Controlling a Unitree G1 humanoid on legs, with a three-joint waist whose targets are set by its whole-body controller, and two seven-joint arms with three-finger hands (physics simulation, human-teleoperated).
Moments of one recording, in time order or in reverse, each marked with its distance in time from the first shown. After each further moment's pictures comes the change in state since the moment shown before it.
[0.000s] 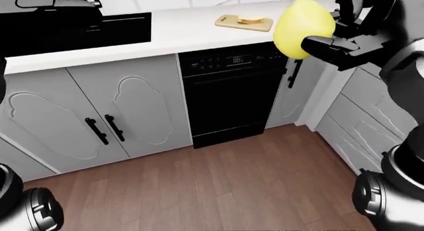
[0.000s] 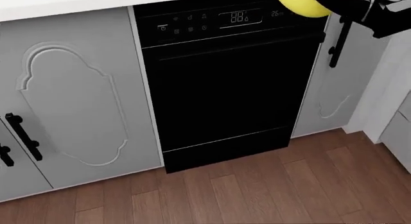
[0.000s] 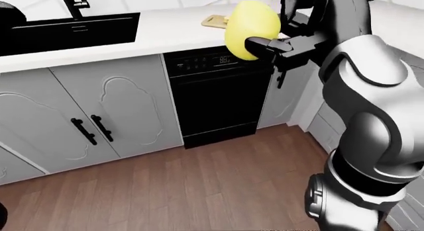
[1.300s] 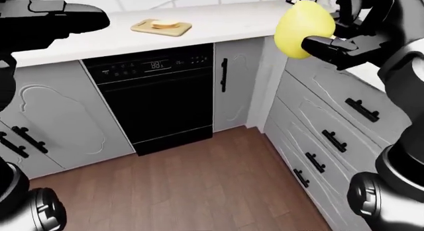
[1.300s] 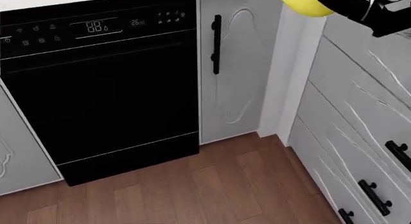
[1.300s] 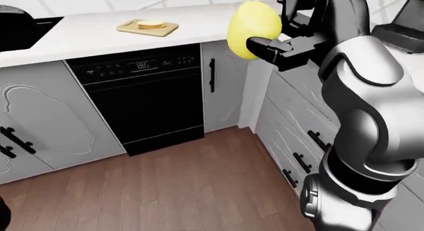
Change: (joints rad) left arm 0.006 -0.015 -0.023 0.023 0.044 -0.027 -0.052; right arm 0.001 0.032 -0.004 0.012 -0.099 -0.010 0.058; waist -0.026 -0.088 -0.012
